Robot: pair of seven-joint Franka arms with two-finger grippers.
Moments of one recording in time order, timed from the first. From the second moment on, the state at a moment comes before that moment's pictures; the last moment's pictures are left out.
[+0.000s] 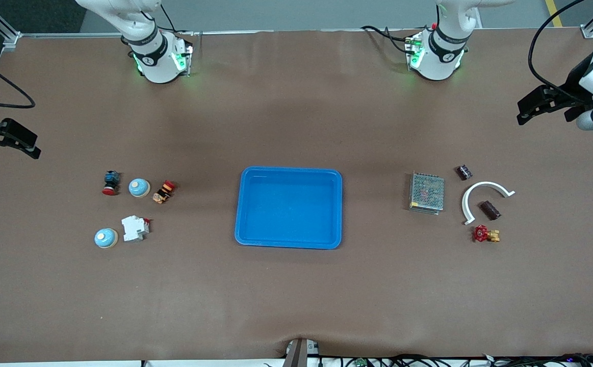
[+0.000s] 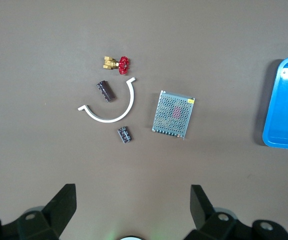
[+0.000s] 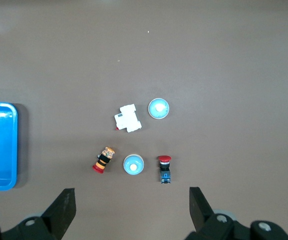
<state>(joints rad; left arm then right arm) 0.00 -0.06 -0.10 -1.60 0.02 1.51 -0.14 -0.09 0.00 0.04 -1.58 -0.02 1.69 -0.03</state>
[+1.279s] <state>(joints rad) 0.00 -0.05 -0.09 -1.57 0.02 1.51 -0.14 -0.09 -0.01 0.05 -1.55 -0.02 1.58 -0.03</state>
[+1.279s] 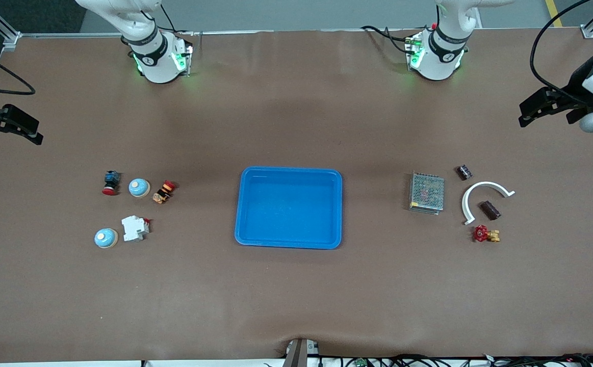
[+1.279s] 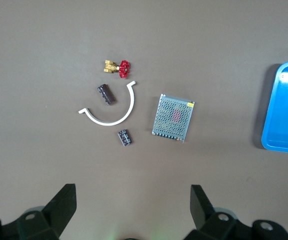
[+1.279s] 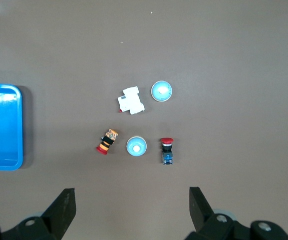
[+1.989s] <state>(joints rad) 0.00 -0.05 -0.11 -1.56 0.02 1.49 -0.14 -0.08 -0.01 0.06 -1.55 0.02 1.50 0.01</state>
